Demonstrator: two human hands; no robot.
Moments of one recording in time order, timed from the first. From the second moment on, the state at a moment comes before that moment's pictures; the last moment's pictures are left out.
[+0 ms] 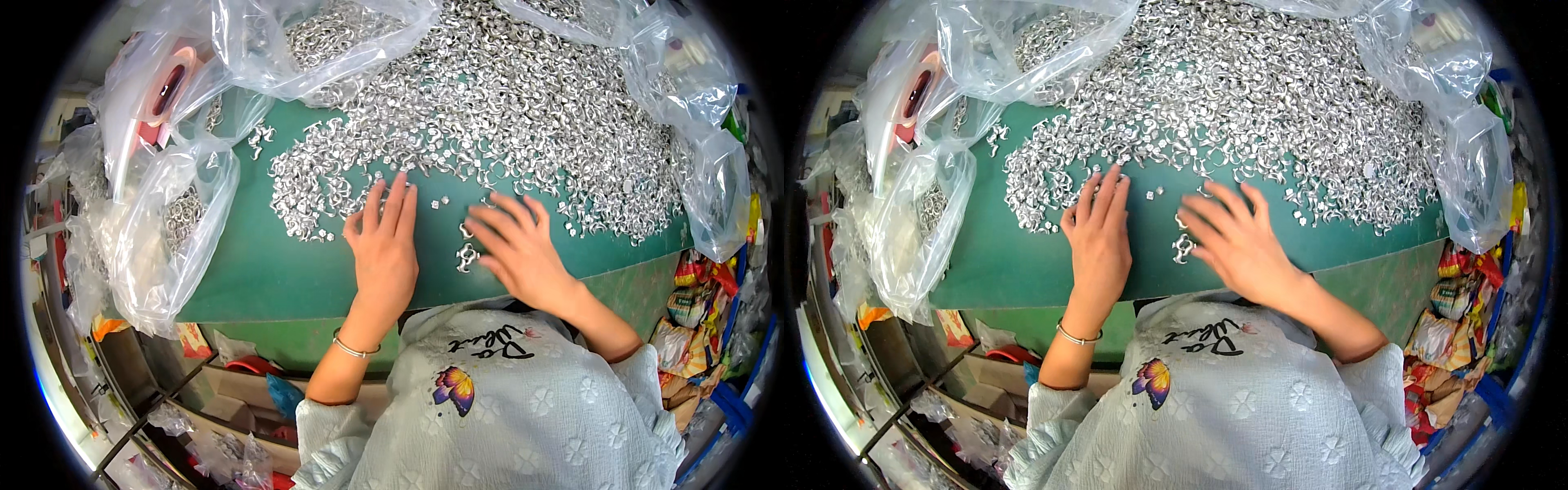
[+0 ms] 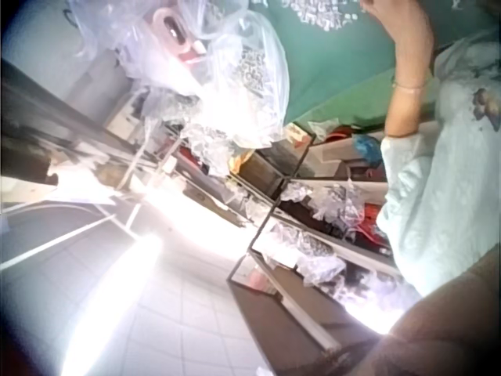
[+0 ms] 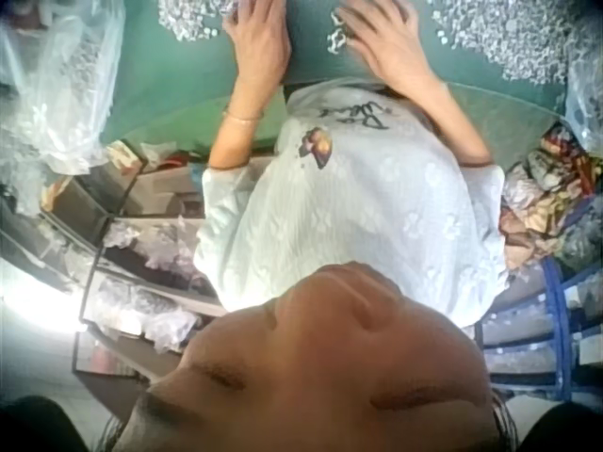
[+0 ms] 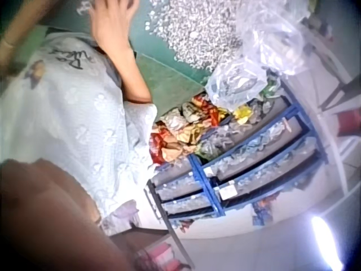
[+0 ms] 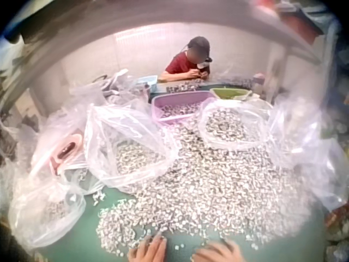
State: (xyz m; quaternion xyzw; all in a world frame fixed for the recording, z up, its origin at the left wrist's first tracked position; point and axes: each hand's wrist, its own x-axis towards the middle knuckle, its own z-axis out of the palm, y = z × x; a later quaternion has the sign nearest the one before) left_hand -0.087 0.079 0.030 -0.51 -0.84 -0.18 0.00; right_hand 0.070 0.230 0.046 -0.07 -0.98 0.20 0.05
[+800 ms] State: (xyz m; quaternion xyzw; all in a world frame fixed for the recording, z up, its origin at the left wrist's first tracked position) left_hand -0.093 0.095 0.045 -0.61 -0.78 -0.16 -0.01; right_hand 0.095 0.268 0.036 -0.19 -0.96 0.15 0.14
